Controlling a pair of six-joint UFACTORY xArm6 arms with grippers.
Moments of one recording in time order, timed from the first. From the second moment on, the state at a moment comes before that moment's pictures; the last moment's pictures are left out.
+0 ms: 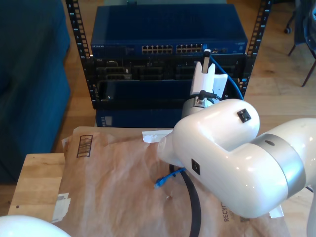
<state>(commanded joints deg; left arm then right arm) 96.3 -29.0 -6.3 7.3 61.7 -6.8 28.1 46.4 -75.0 43.0 -77.7 71.7</state>
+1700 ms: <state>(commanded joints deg) 96.3 -29.0 -6.3 7.3 61.7 -6.8 -25.2 -23.3 -35.0 37.8 20.3 27.6</state>
